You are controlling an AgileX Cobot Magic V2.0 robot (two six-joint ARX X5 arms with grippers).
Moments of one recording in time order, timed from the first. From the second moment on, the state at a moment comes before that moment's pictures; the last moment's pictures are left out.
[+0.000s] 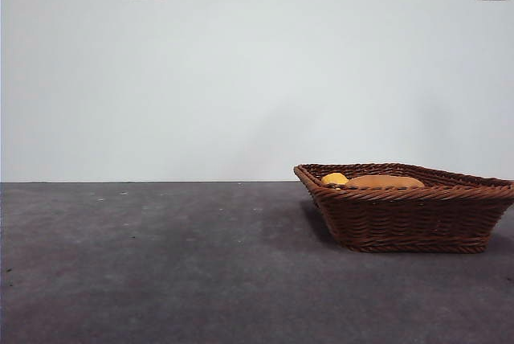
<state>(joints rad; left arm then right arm) 0.03 0.01 0.02 -0.16 0.09 -0.03 -0.05 1.40 1.57 -0.76 0.15 0.09</state>
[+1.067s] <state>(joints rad) 0.03 0.02 0.02 -0.16 0.09 -0.03 -0.04 1.12 1.33 -0.54 0.18 0.09</state>
